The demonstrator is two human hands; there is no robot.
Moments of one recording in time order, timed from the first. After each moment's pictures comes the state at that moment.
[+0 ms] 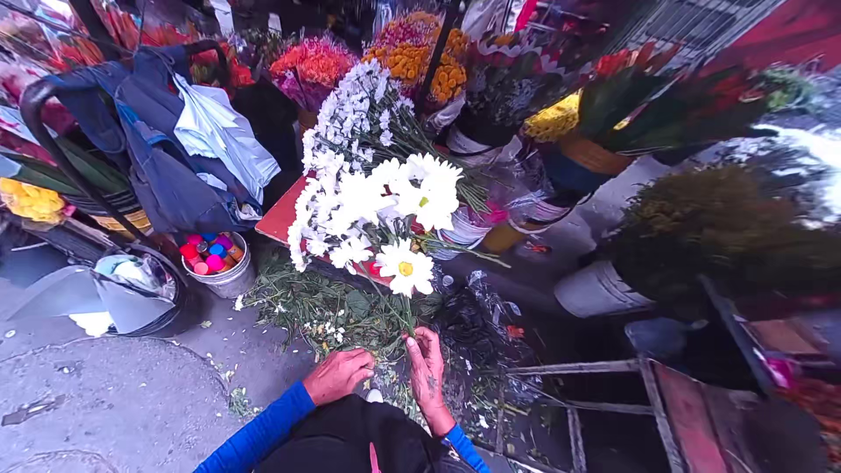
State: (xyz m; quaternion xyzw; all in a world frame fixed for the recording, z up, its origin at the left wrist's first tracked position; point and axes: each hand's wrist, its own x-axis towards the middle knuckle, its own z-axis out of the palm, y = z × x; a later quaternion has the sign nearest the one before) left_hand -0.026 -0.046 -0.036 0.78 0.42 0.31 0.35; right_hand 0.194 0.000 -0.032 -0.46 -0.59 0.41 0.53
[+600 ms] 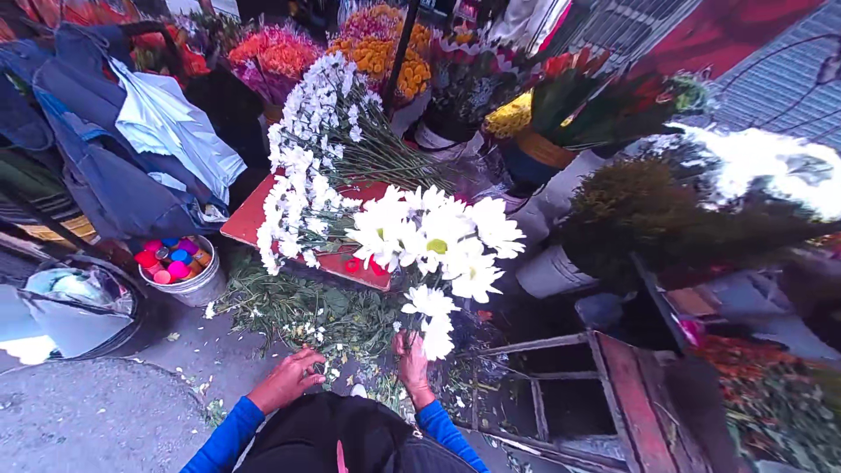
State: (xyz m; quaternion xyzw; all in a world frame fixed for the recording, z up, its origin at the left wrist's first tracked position) left_hand -0.077 -0.057 -0.059 0.71 0.51 0.21 0.45; right_hand 0.218 0.020 -0.076 -0.45 -0.46 0.49 0.59
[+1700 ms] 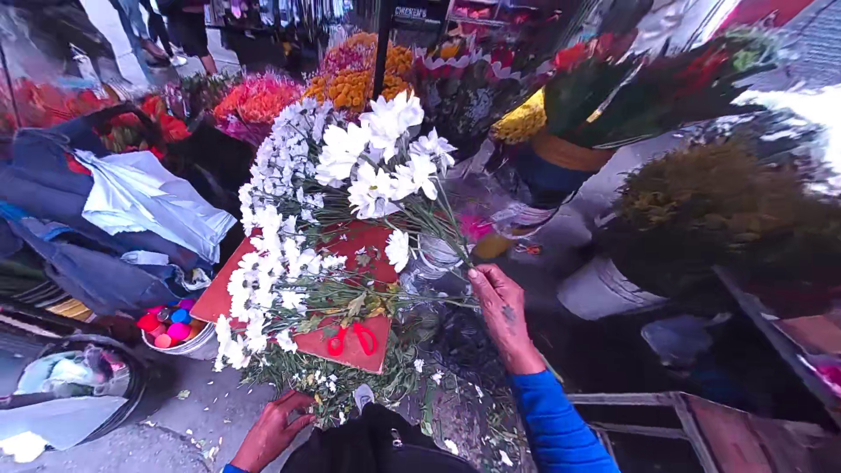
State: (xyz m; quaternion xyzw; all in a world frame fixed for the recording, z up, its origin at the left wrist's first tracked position) left_hand -0.072 0.060 -0.067 0.69 0.57 0.29 0.35; right_hand 0.325 0.302 0.093 -0.51 -0.68 0.23 0.47
